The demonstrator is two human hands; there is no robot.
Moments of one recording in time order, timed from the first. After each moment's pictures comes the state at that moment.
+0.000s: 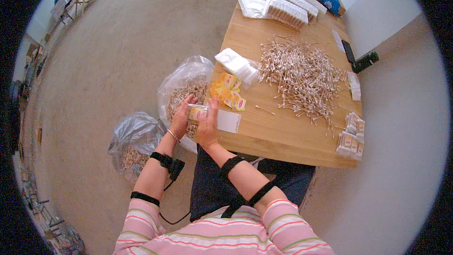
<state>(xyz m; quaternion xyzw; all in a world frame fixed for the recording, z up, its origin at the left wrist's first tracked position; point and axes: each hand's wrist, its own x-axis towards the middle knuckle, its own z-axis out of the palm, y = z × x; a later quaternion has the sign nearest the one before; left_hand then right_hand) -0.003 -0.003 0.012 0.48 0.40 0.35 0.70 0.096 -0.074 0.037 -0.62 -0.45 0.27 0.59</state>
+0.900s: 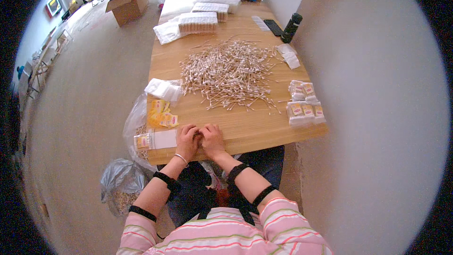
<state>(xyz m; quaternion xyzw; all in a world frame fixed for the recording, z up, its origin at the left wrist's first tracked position) 0.164 -0.110 0.031 0.87 0.28 0.30 0.27 0.275 -0.185 0.024 -0.76 -0.52 0.04 0.38</state>
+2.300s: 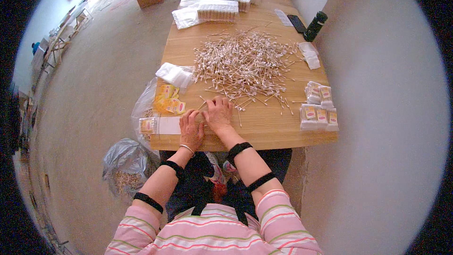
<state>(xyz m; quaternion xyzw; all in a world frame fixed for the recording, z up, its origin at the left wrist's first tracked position) 0.175 -0.124 0.034 0.86 0.38 0.29 0.18 0.308 -0.147 0.053 -0.79 -0.55 -0.04 0.26</state>
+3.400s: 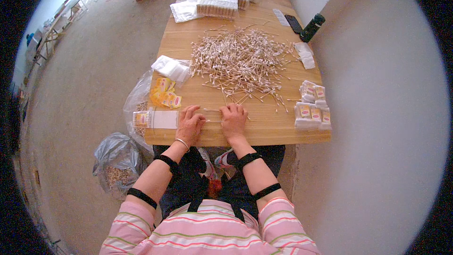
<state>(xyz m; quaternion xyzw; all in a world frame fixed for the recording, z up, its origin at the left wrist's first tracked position) 0.171 -0.118 0.033 0.89 0.29 0.29 0.21 0.329 -0.202 0.040 -0.81 -0.52 -0.10 0.26</state>
